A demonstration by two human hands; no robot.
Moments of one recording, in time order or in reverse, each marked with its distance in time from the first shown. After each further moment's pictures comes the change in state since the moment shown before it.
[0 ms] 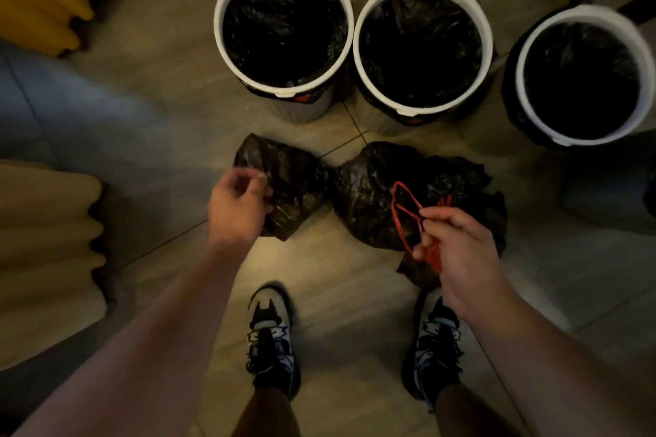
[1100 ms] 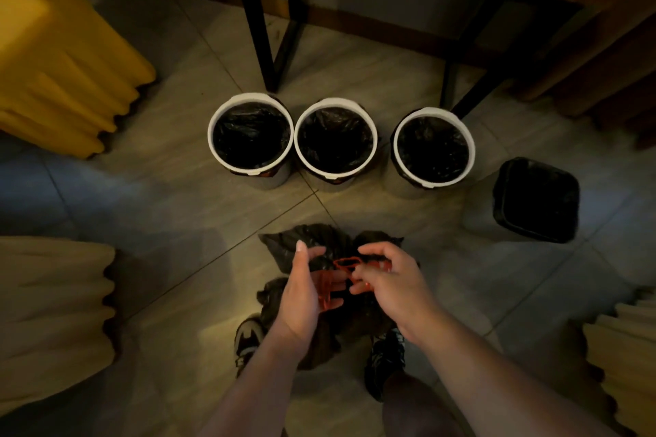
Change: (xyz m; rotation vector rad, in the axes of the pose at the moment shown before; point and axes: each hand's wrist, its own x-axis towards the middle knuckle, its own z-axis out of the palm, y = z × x) left_hand -0.295 0.130 0.045 -0.205 -0.467 -0.228; right_hand -0.174 -0.100 -0.073 -0.230 -0.208 -0.082
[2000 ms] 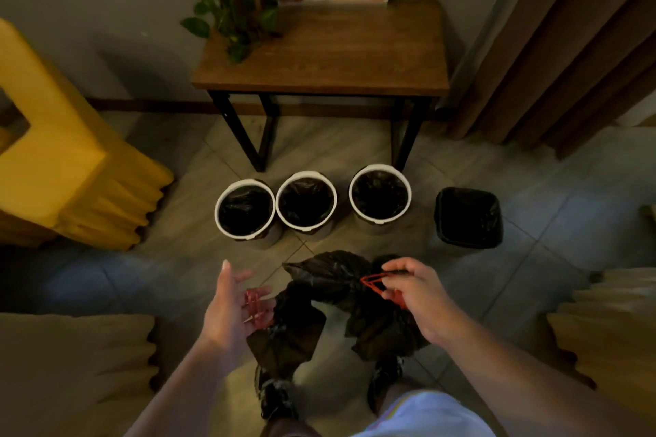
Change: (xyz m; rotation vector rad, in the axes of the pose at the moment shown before) left_hand -0.198 0.137 0.028 0.119 0.131 0.058; right_hand -0.181 -0.099 -0.163 0.298 0.111 -0.009
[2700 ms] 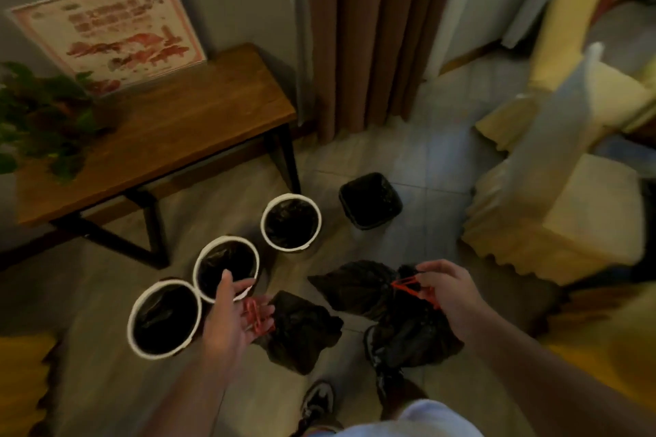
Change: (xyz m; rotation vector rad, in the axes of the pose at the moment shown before) left_hand 0.036 0.068 0.126 0.329 -0.342 0.030; right_hand -0.076 0.036 -0.100 0.386 0.644 0.029
